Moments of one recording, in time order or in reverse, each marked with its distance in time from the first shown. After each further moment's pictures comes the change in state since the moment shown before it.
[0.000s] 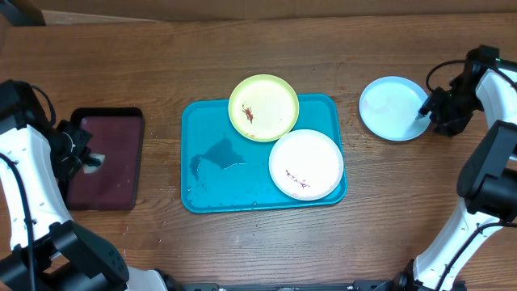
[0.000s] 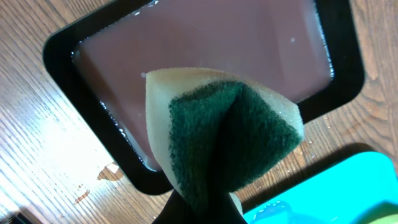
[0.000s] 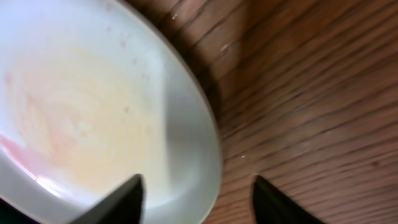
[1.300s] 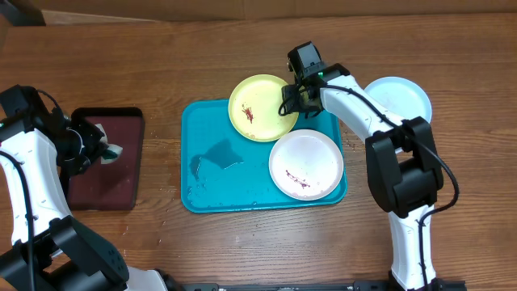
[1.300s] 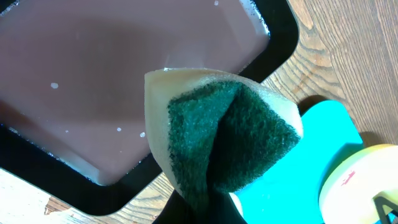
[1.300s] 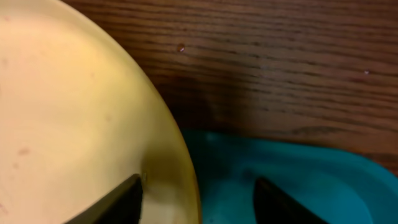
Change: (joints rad) left arm 0.000 0.002 -0.074 0.110 0.230 0.182; right arm 0.746 0.081 0.012 0.431 0.171 -0.051
